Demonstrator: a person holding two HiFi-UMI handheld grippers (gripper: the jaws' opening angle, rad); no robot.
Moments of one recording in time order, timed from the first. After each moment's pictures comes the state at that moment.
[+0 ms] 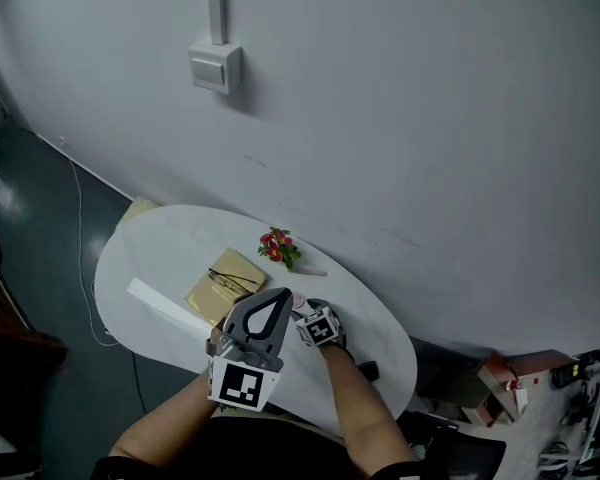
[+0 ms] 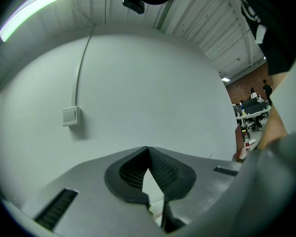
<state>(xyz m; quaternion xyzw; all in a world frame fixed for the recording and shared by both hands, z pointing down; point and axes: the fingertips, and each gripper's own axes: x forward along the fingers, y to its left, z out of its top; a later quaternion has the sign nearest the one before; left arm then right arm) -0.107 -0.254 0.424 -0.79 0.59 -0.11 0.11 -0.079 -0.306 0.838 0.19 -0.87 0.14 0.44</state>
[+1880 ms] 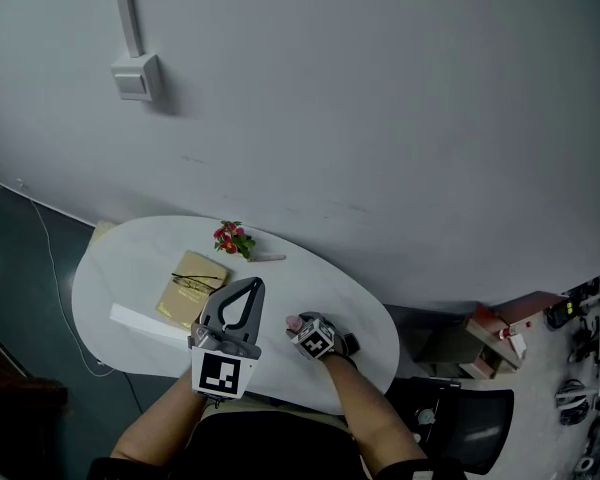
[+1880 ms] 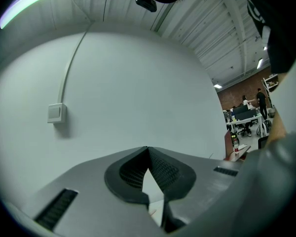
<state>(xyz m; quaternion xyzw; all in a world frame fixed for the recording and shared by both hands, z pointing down) -0.064 -0.249 0.426 -0.83 0.55 -0.08 0.10 0.023 -0.233 0.844 0.19 -0.84 0.13 0.49</state>
